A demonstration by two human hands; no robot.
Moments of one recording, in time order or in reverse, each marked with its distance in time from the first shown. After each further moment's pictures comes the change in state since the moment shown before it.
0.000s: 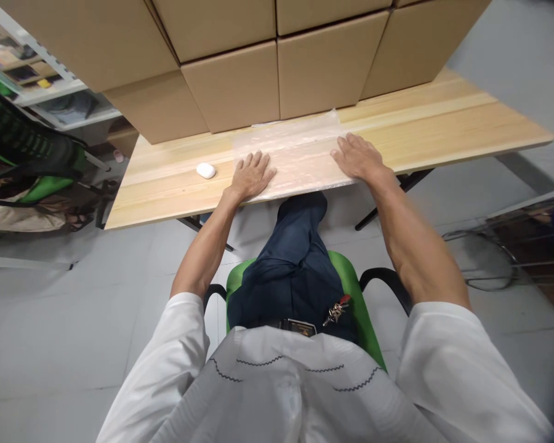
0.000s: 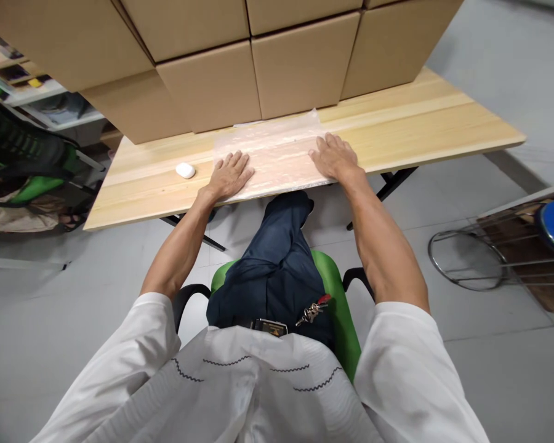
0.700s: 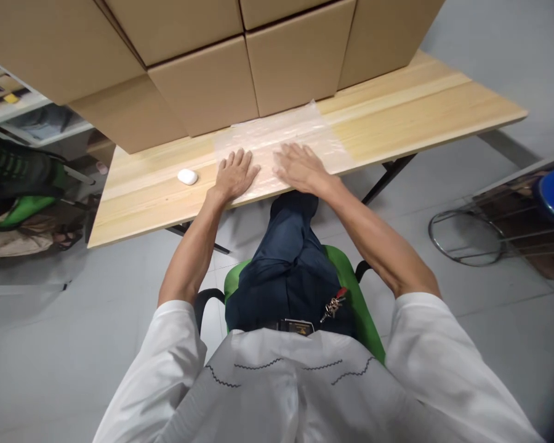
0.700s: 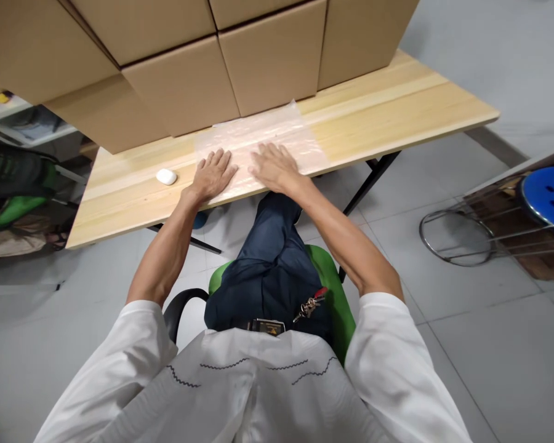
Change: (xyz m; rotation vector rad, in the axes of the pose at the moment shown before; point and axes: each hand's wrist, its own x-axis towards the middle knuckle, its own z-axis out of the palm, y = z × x) left_hand 0.008 0.004 -0.006 0.079 0.001 -0.036; right_hand -0.032 -0.119 0.005 0.043 -0.051 -0.240
